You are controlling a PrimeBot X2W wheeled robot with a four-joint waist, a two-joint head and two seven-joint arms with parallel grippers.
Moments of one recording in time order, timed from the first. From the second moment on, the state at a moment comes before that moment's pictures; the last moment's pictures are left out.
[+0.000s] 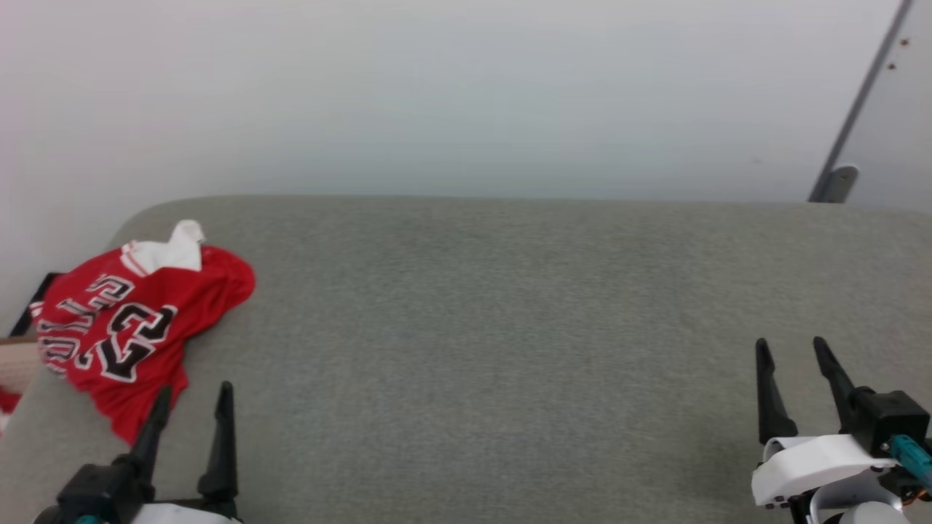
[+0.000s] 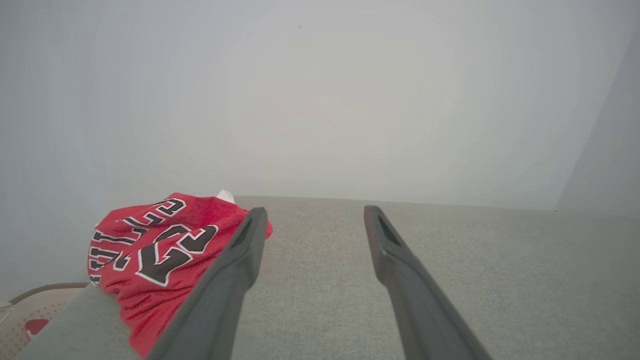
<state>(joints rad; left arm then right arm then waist) 0.05 0.23 0.07 0.11 -0.28 -0.10 -0.26 -0.16 -0.06 -0.11 0.33 0.05 0.13 -0.26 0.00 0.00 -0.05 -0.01</state>
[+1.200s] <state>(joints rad) -0.10 0.30 0.13 0.09 -0.46 -0.07 0.01 -0.22 -0.06 0.07 0.43 0.13 0.13 -0.26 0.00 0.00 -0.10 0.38</state>
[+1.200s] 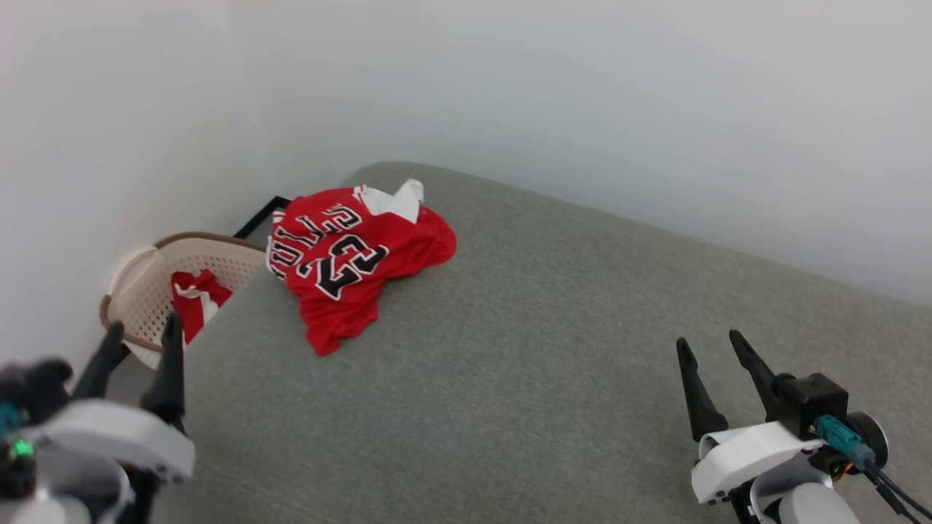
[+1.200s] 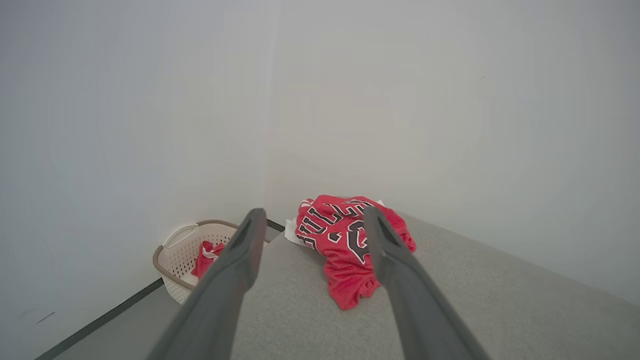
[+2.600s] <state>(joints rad) -0.95 0.57 -0.05 0.99 -0.73 -0.13 0.50 -0.38 -0.17 0.09 0.10 0.08 0.13 -0.13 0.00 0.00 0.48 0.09</state>
